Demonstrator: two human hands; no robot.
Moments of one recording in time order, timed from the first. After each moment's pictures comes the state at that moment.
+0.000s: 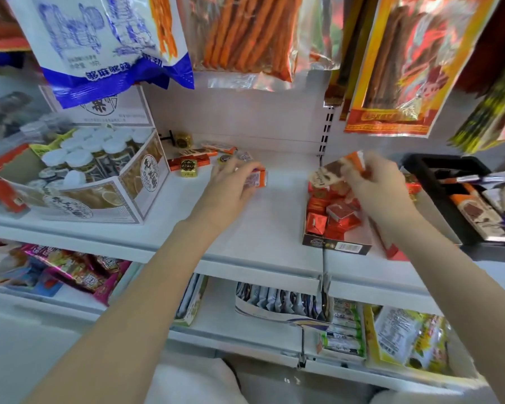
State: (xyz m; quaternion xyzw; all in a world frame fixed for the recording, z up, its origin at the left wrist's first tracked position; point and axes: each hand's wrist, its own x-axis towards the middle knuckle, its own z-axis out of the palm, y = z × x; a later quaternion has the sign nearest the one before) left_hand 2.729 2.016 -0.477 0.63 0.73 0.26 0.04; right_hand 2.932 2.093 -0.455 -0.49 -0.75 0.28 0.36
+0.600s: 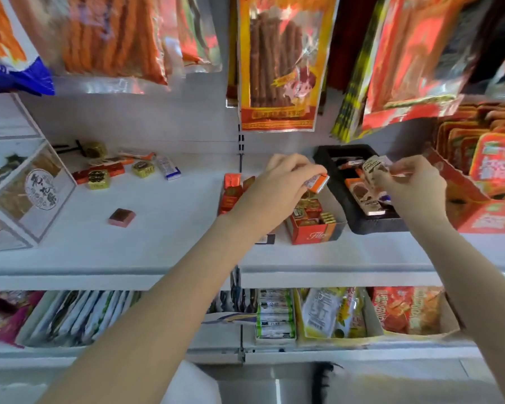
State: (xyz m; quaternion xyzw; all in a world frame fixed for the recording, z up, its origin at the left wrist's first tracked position) left_hand 2.899 2.070 -0.456 0.79 0.55 0.26 0.05; right_hand 3.101 2.125 -0.460 -0.67 -0.62 0.12 0.39
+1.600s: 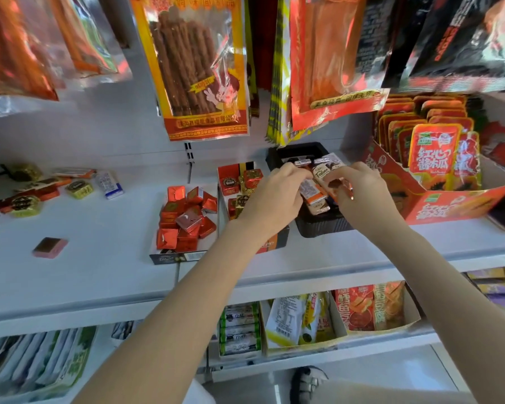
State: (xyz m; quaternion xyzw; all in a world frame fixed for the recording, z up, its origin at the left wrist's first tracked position) left_hand 2.984 2.125 -0.479 0.79 0.54 0.26 0.06; right_hand 3.137 2.134 -0.476 -0.58 -0.76 0.06 0.28
